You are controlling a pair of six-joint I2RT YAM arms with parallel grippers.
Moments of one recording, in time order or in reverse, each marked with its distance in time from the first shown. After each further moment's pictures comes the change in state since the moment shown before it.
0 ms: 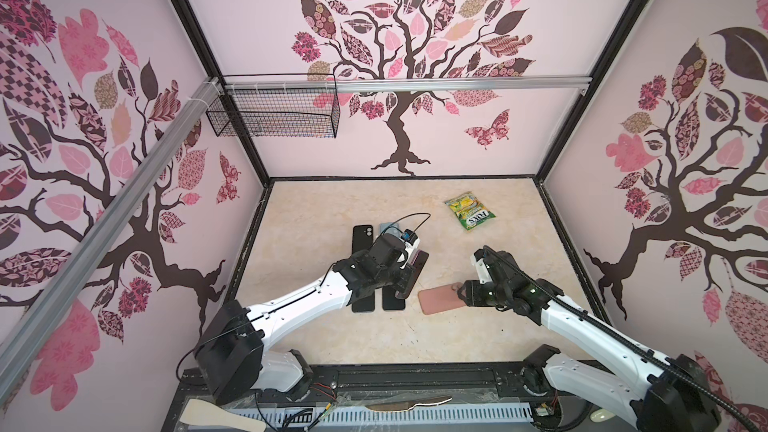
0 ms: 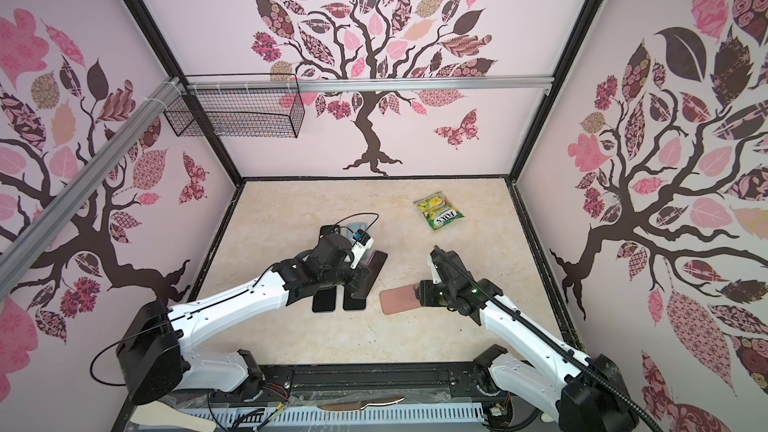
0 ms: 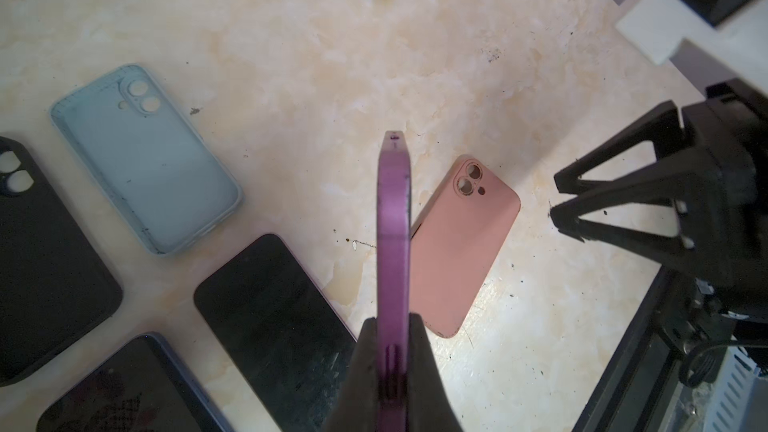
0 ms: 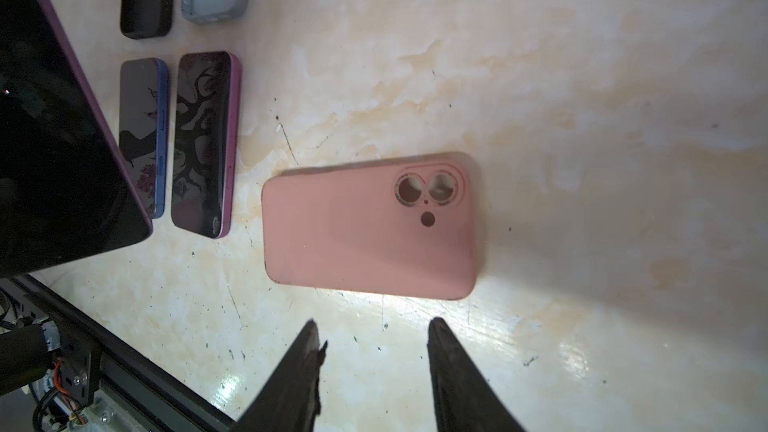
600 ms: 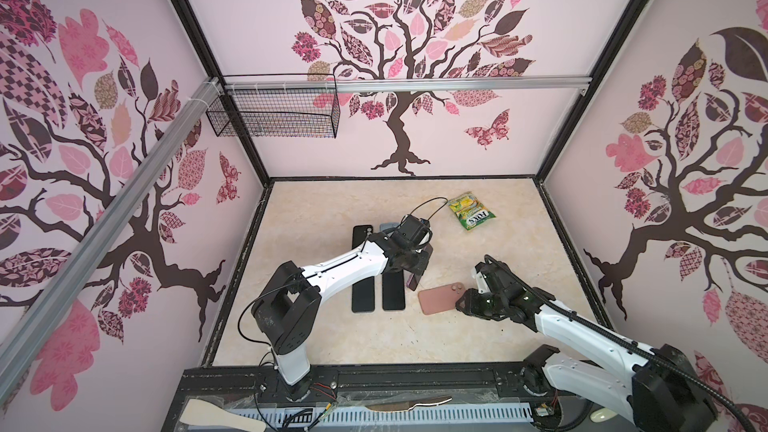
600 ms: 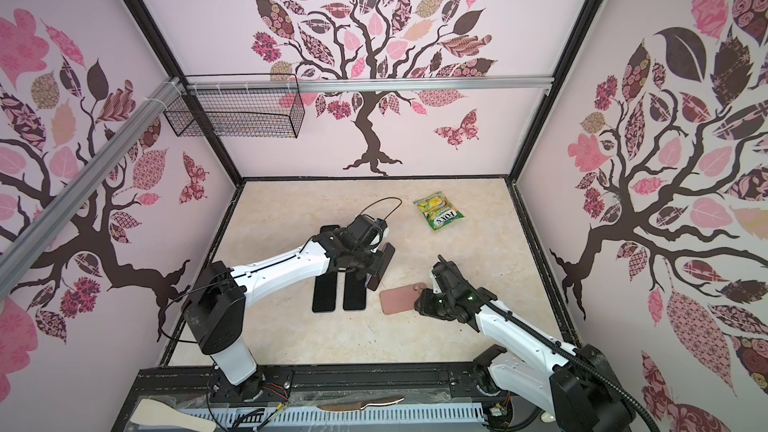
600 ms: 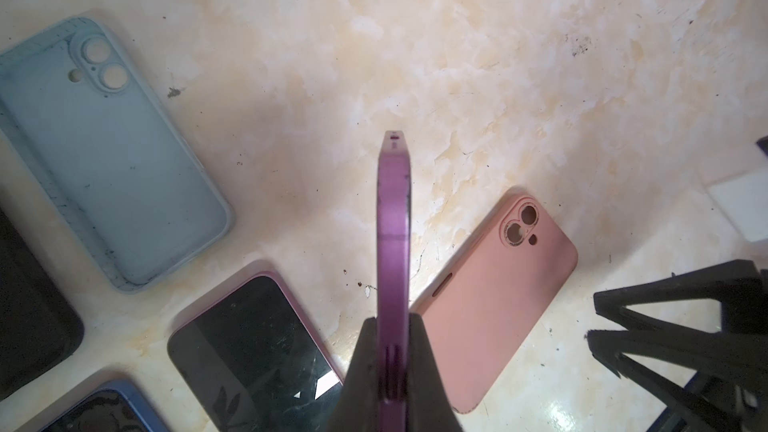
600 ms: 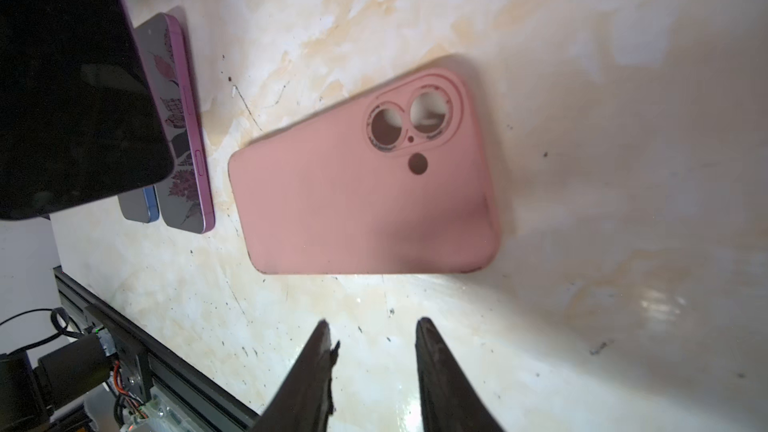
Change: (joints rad) left arm 0.029 0.334 0.334 -0.220 -0.024 -0.063; right arm 0.000 0.041 -0.111 0.127 -0.083 0.202
